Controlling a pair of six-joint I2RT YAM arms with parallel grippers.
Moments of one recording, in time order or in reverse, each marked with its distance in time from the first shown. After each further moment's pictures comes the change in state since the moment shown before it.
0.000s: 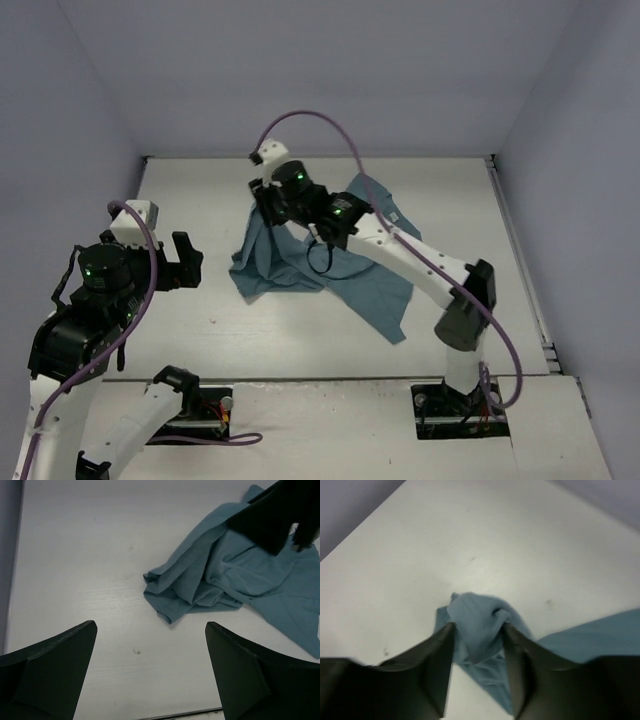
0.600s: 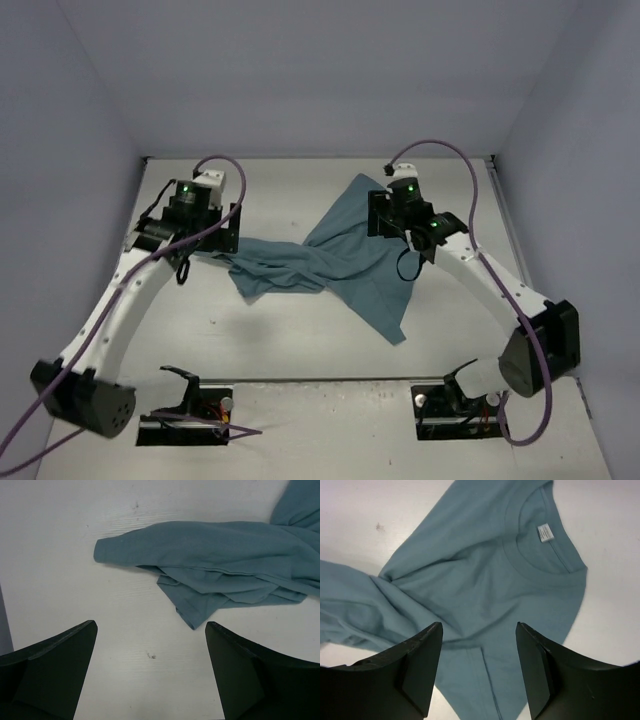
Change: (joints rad) left arm 0.006 0.451 0.000 0.073 -0.032 0.056; right arm -0.437 -0.408 -0.651 0.010 0.013 0.135
